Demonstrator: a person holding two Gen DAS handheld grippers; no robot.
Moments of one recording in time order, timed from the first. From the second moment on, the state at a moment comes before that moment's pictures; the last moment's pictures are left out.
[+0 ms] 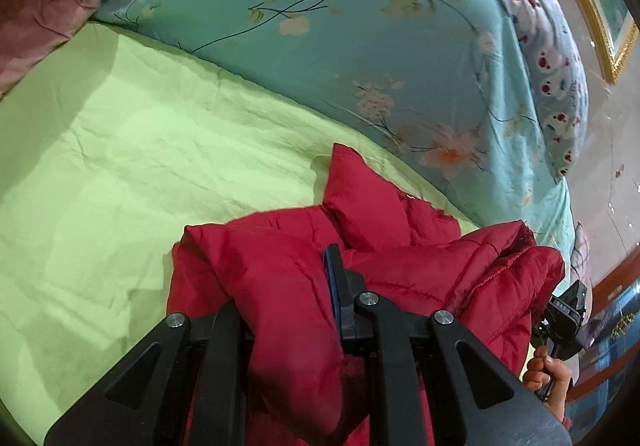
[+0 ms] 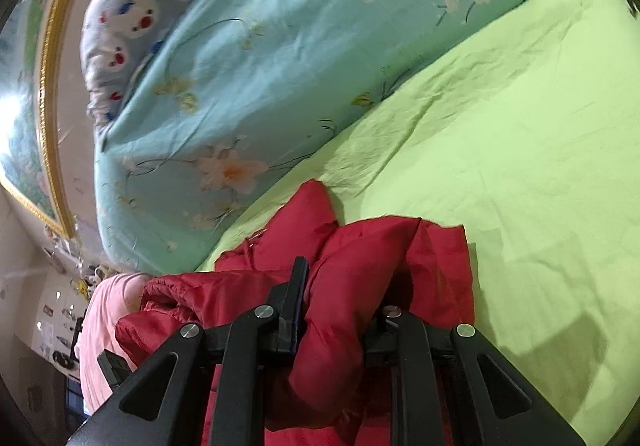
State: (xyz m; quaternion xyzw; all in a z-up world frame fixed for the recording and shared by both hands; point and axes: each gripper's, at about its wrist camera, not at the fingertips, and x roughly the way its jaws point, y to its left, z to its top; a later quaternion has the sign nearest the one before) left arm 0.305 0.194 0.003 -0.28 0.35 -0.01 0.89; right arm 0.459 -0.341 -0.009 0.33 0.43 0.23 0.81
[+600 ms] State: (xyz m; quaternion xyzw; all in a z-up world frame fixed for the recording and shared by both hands) left arm 0.285 0.224 0.009 -0.29 0.35 -0.09 0.89; right arm 0.500 -0.339 -0.047 0.43 0.44 0.25 0.75
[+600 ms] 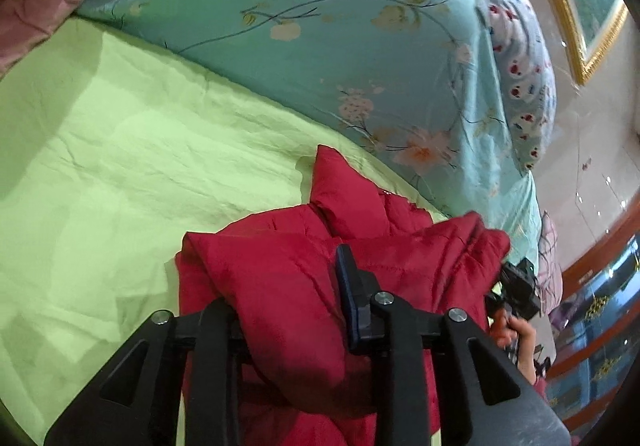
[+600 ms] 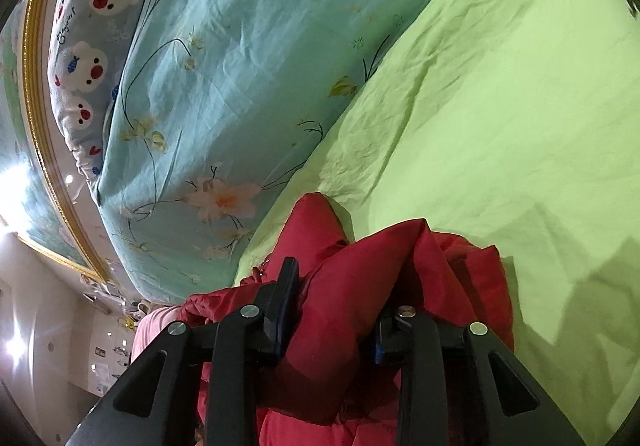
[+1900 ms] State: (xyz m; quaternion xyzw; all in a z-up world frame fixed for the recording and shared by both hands) left arm 0.298 0.065 0.010 -0.08 0.38 -0.11 0.91; right arm 0.407 -0.238 0.031 0.06 0.40 0.34 0.85
